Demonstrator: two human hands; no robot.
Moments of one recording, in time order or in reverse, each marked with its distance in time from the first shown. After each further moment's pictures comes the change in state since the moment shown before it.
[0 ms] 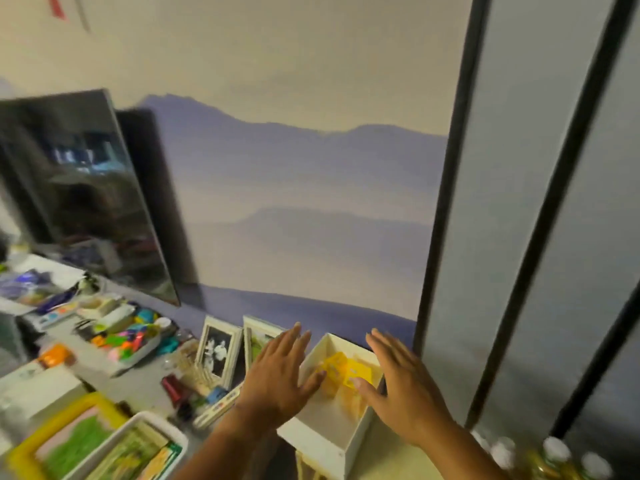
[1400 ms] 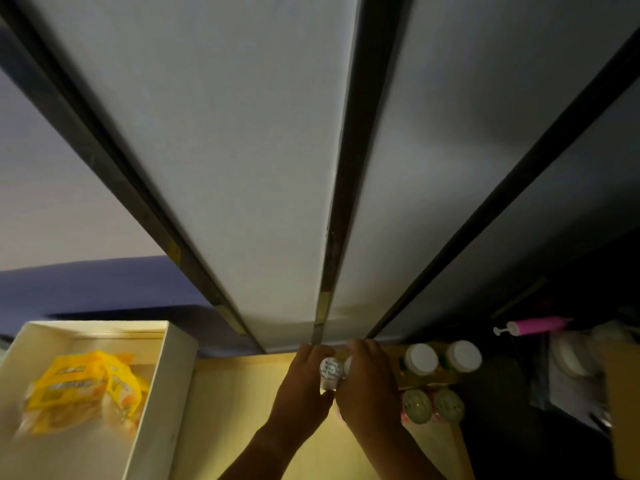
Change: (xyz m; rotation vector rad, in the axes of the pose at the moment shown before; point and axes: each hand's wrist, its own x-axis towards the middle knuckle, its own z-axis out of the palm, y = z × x) left_hand 0.119 0.239 0.446 -0.712 -0.522 0.302; right_hand -0.056 0.334 0.154 0.061 -0.060 1.067
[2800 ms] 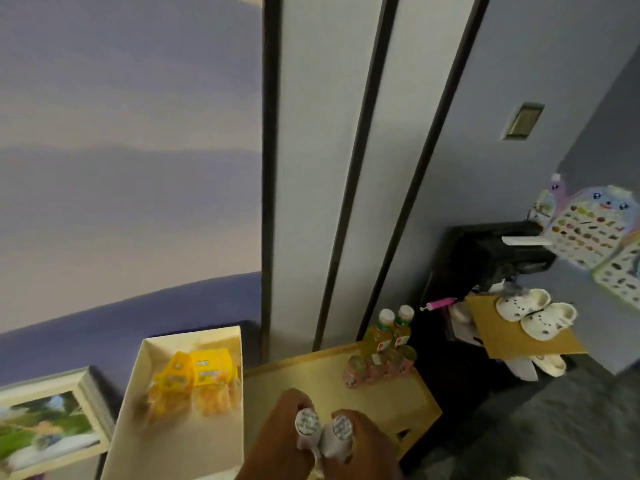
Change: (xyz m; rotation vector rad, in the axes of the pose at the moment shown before) left_hand -0.218 0.029 -0.179 -0.141 -0.109 0.131; right_hand -0.294 -0.092 0.001 0.362 0.027 -0.025
